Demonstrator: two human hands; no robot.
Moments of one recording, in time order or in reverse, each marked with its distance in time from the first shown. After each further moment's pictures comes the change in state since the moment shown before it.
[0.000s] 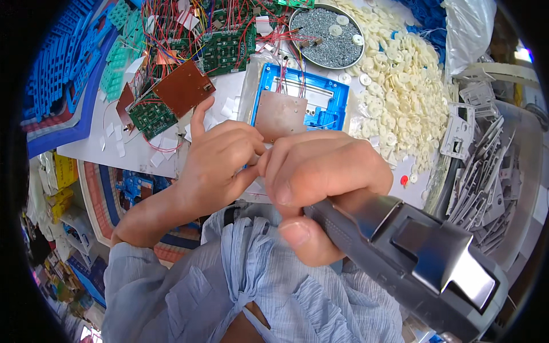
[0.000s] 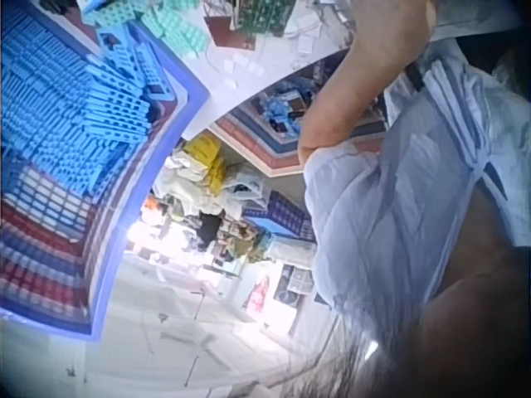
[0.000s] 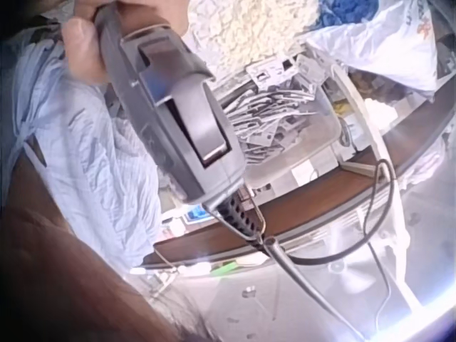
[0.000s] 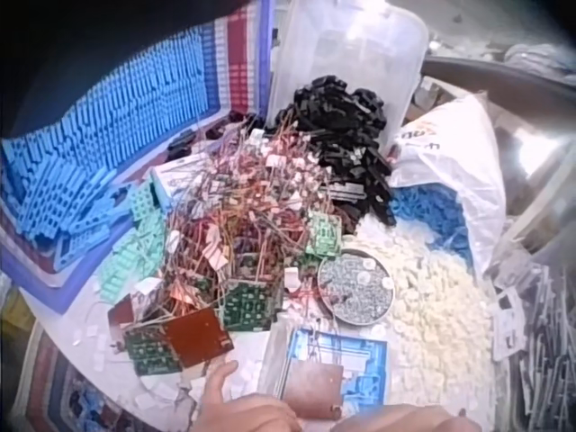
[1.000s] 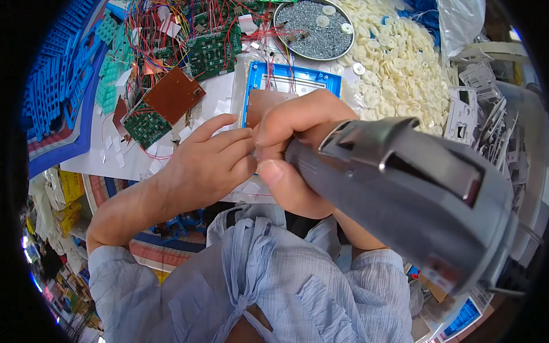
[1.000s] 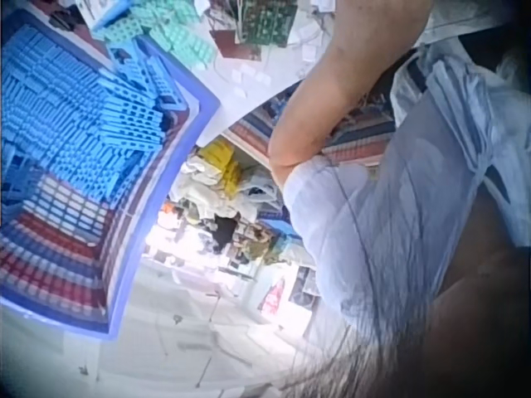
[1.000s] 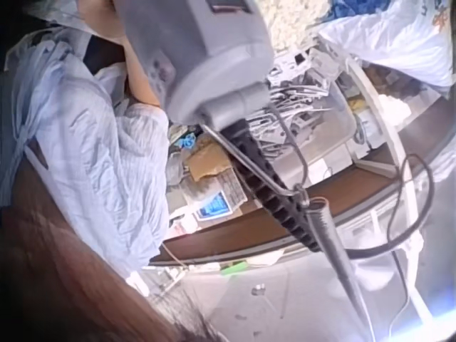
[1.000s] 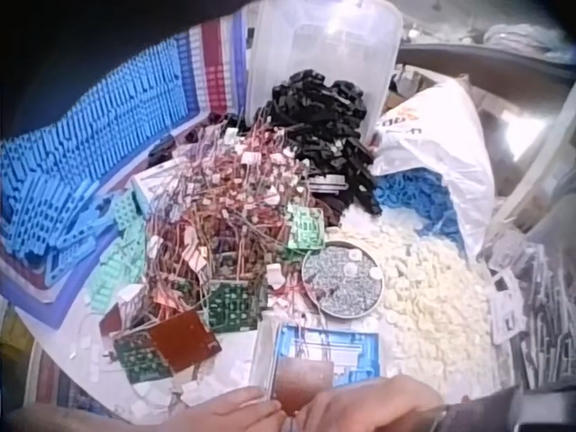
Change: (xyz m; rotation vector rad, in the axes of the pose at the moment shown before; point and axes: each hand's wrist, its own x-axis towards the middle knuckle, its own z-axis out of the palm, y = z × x) left_hand 0.017 -0.009 -0.022 0.317 -0.331 0.417; right_hand -0.005 0.015 -0.012 -0.207 0.090 0.073
